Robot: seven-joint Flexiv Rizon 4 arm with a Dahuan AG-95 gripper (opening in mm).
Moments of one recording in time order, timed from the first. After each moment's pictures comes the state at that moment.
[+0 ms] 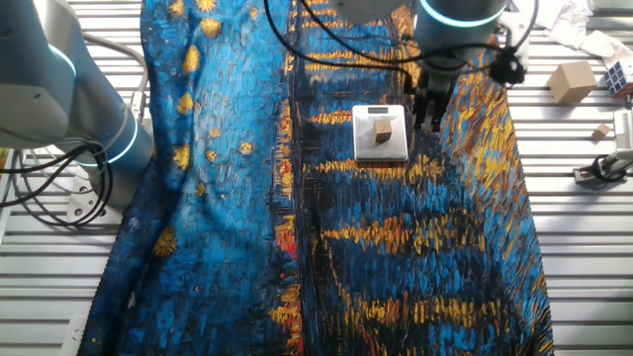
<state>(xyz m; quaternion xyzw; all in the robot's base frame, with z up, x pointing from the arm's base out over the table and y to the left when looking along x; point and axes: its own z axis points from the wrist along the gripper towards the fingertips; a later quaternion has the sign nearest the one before) 0.559 0.065 0.097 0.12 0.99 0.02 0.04</state>
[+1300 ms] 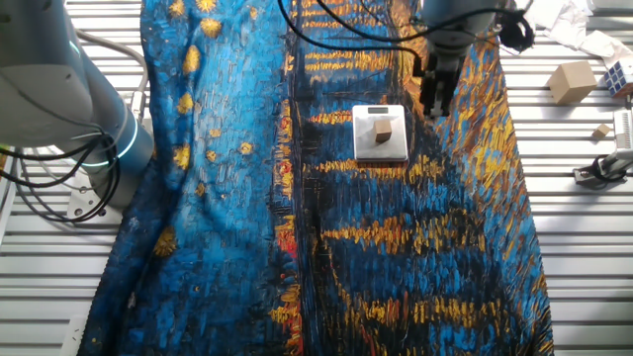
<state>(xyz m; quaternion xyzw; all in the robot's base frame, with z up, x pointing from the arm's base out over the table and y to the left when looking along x) 0.563 0.069 0.098 0.06 1.00 -0.02 0.03</state>
